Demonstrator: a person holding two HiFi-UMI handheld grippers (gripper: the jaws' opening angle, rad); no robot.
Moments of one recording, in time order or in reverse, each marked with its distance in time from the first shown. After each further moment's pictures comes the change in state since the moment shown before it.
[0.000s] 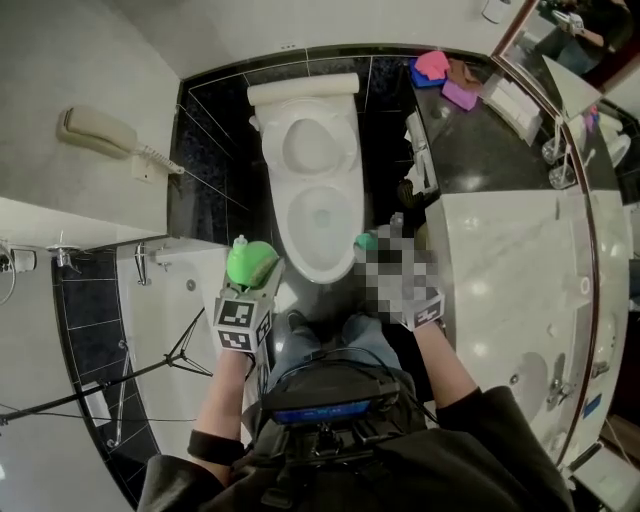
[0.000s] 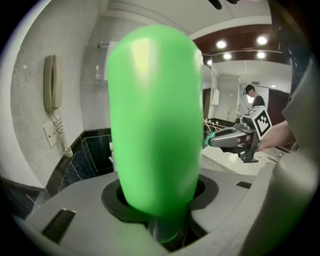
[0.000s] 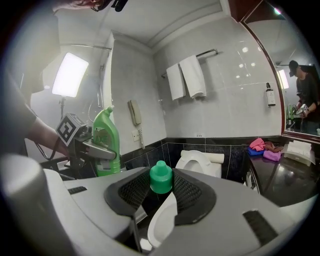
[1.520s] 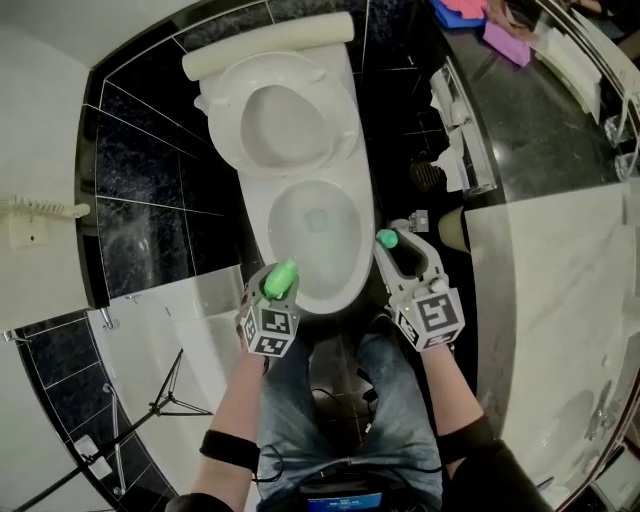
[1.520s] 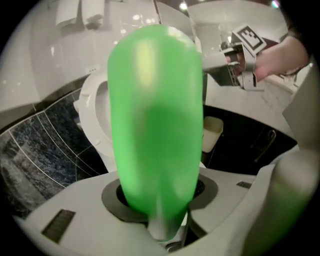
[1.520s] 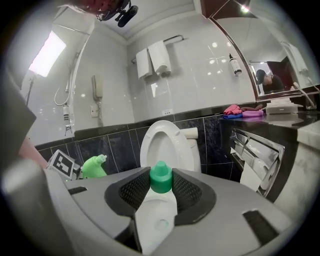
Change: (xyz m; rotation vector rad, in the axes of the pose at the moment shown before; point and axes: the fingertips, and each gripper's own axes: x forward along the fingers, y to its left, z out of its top) left arm 0.283 0.033 -0.286 0.278 0.314 -0.074; right arm 0.138 -0.147 -0.206 0.104 -0.086 -0.247
